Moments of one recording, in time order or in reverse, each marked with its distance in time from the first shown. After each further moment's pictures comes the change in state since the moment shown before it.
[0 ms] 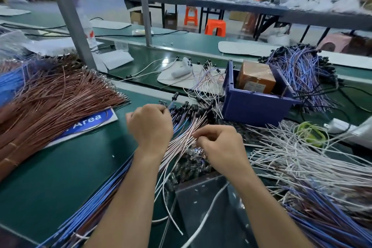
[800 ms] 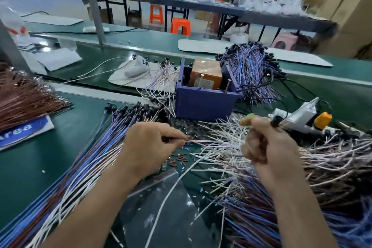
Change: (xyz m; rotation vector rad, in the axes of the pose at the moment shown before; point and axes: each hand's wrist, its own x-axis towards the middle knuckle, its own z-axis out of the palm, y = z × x) left_hand -0.064 0.059 -0.007 -0.475 -0.513 0.626; right_hand -0.042 0.052 -0.154 0.781 0.273 0.065
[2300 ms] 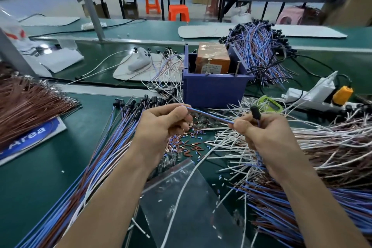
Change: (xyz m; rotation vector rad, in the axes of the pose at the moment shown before) left_hand 0.015 -0.006 0.005 -1.048 -0.015 -0.574; right_hand 0.000 0.027 0.018 -0.417 0.022 -0.066
